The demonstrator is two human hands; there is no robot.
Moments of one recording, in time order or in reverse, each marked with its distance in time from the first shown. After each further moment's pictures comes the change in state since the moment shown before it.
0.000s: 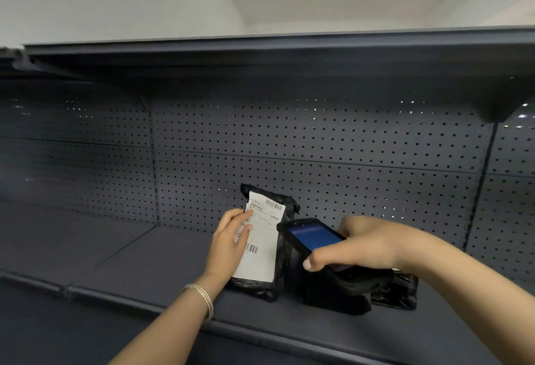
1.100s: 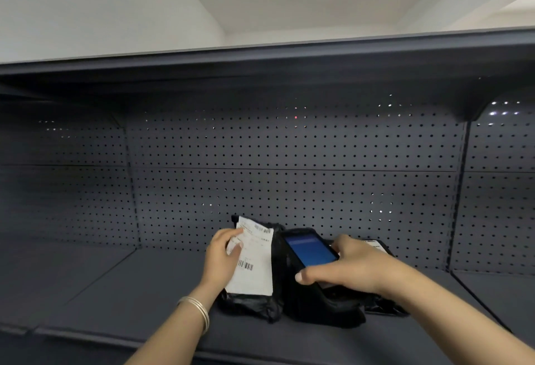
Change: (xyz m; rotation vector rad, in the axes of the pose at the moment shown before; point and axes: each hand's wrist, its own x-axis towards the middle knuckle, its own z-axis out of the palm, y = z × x) left_hand 0.023 -0.021 0.030 -0.104 -0.158 -0.251; right_hand 0.031 0.028 0.024 0.201 0.072 0.072
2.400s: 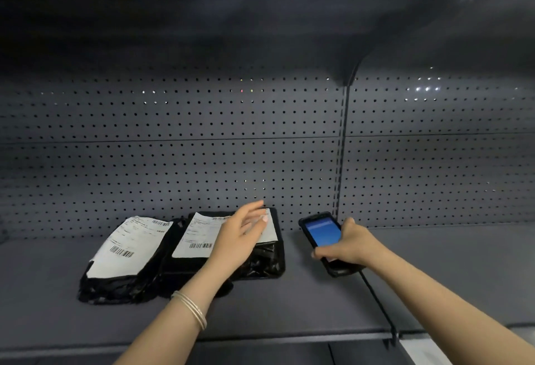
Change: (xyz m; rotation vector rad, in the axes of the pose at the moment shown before) left_hand -0.078 0.169 0.202 -0.292 -0.418 -0.033; right_hand 0.060 0.247 -0.095 0.015 0.217 0.236
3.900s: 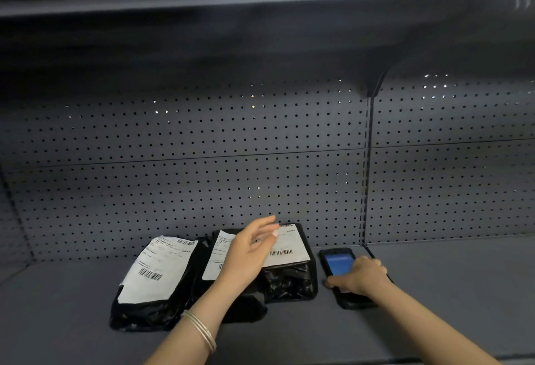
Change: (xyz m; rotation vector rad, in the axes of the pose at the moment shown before) left_hand 0.012 -0.020 -0.040 -0.007 -0.016 0.034; right_hand 0.051 -0.001 0.075 -0.228 0.046 0.233
